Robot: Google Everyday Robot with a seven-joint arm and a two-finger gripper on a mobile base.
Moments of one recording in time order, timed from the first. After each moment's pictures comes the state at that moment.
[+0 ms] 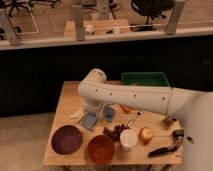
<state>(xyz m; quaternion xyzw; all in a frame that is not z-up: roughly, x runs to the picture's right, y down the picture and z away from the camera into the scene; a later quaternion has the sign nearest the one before) -0.063 0.131 0.749 -0.22 -0.22 -0.57 0.76</state>
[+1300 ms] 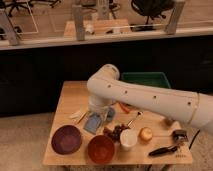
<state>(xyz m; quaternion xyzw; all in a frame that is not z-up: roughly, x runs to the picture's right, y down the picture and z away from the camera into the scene) -0.042 0.138 0.684 -0.21 -0.28 -0.56 0.75</state>
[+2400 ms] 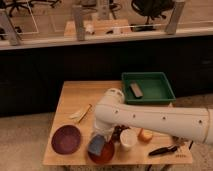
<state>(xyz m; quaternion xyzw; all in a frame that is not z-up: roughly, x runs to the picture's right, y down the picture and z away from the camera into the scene) -0.027 0.232 0.687 -0.21 -0.30 -0.57 0.73</state>
